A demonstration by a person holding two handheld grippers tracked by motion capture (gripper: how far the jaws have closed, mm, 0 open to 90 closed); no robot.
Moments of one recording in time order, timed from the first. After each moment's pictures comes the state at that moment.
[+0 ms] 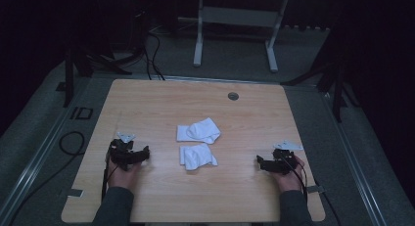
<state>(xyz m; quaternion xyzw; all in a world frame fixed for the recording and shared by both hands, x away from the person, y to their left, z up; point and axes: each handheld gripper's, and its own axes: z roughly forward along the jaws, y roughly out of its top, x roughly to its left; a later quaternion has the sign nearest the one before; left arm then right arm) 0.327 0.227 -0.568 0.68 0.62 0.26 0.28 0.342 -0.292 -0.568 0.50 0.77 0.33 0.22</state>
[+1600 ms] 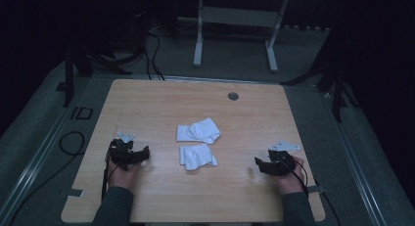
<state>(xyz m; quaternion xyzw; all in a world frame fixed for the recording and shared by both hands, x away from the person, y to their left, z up) 0.328 0.227 -0.568 0.68 0.62 0.26 0.28 0.320 -0.270 -0.531 0.45 0.81 0.31 0.21</state>
